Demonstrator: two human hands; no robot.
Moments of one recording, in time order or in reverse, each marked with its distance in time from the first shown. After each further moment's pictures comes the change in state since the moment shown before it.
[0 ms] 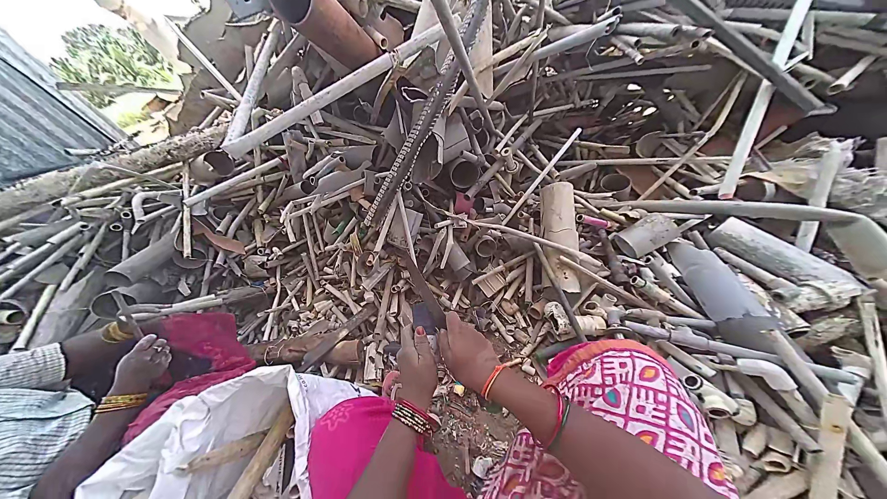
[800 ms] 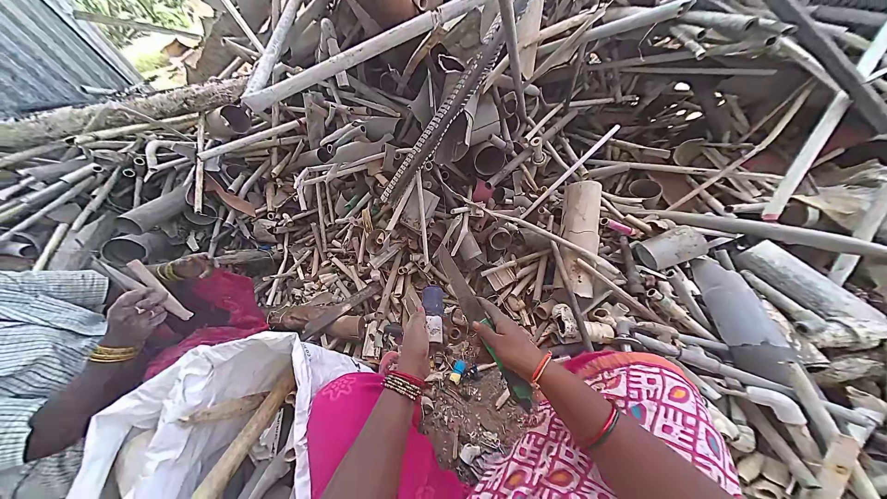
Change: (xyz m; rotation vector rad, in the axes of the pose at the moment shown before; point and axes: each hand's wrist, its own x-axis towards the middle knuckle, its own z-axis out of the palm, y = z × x) left_hand 0.030 -0.004 0.000 -0.702 -0.086 -0.760; right_hand 0.019 0.061 -0.004 0.590 -0.043 -0.073
